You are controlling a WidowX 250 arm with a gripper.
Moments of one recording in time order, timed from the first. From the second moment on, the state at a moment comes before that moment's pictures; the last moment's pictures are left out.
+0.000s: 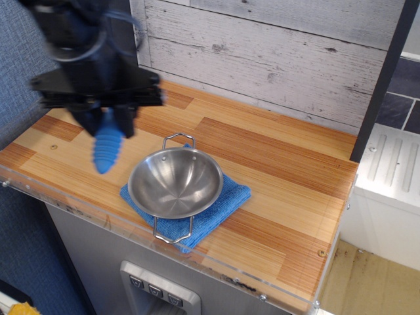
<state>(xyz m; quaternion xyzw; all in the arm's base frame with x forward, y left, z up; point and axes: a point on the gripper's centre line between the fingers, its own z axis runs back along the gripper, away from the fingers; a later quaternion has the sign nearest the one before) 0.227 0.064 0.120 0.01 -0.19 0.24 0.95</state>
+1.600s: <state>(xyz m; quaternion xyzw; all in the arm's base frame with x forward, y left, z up) 0.242 0.154 0.050 0.06 -0.20 0.61 0.77</state>
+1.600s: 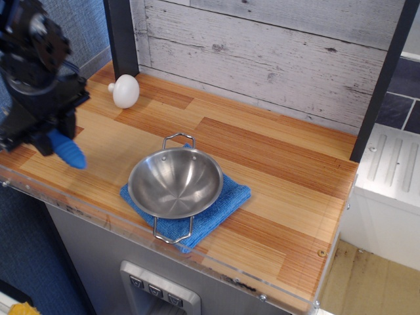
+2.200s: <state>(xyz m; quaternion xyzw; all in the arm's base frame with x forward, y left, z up) 0.266 0.125 0.018 0.04 -0.19 0.63 0.75</state>
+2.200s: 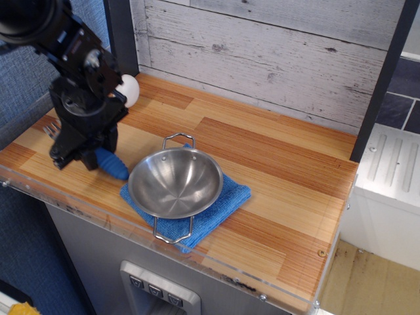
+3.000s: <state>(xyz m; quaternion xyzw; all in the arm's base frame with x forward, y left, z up) 0.269 0.108 0.012 0.02 -0.17 0.64 0.75</state>
